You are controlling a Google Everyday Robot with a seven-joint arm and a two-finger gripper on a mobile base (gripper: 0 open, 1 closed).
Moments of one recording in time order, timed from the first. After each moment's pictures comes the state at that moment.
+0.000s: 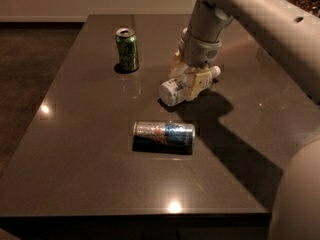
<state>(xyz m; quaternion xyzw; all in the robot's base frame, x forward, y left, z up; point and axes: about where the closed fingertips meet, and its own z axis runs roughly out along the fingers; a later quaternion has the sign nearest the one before) 0.599 -0.072 0.858 -0.86 0.49 0.06 0.11</state>
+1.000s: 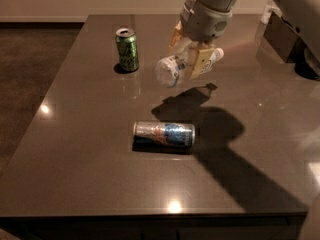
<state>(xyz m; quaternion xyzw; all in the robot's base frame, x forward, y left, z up) 0.576 -0.061 0.941 -0.87 0.46 0.03 0.16</state>
